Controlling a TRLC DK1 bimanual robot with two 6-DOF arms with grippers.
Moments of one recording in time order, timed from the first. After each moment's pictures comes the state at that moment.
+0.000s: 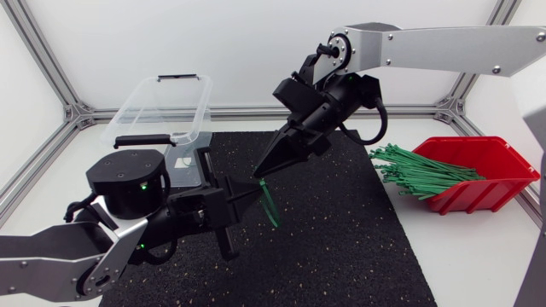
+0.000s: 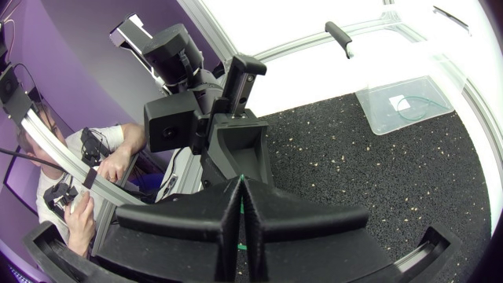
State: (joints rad) left arm -0.68 1.42 0.45 0.72 0.32 0.84; right arm 0.46 2.05 1.75 -1.37 -1.06 -1.07
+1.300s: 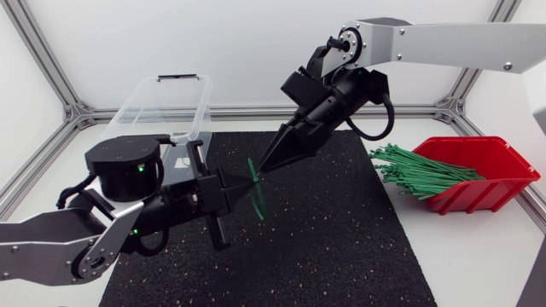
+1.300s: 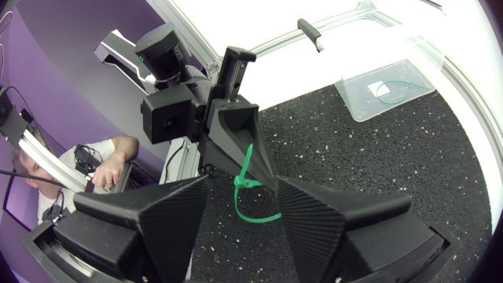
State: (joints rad) left arm -0.59 1.40 0.50 0.58 0.36 0.84; right arm 0.42 2.03 1.75 -1.33 -1.02 -0.95
